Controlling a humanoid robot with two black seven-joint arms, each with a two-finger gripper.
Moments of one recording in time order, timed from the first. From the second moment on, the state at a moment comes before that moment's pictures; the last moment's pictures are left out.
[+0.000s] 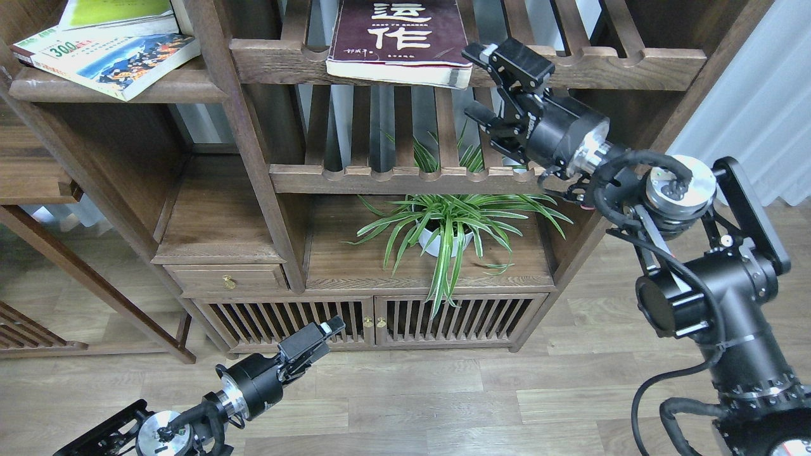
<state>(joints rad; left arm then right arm) -0.17 0.15 -0.77 -0.93 -0.24 -0.49 0.29 0.55 -0.14 1.33 1.49 0.26 -0.34 -0.45</state>
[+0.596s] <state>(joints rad) -0.14 0.15 -0.80 -0.93 -0.24 -0.49 0.29 0.62 0.01 1.29 1.46 0.13 -0.40 -0.44</state>
